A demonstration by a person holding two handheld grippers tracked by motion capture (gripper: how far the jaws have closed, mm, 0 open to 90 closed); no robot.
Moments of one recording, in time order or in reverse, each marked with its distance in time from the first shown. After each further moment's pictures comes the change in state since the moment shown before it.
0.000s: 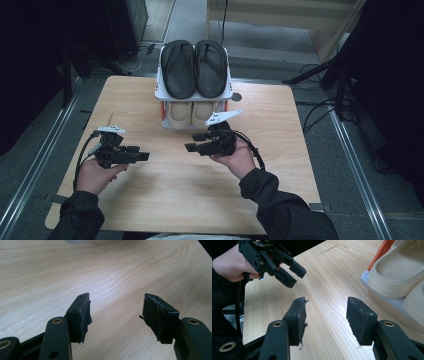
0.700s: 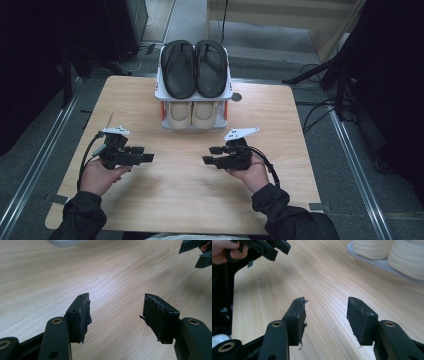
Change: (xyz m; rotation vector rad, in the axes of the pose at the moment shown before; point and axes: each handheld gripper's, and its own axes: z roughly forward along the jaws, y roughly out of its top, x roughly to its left) left arm -0.013 0.003 0.006 0.003 -0.026 0.037; right arm -0.017 -0.064 -0.019 0.002 -0.044 0.079
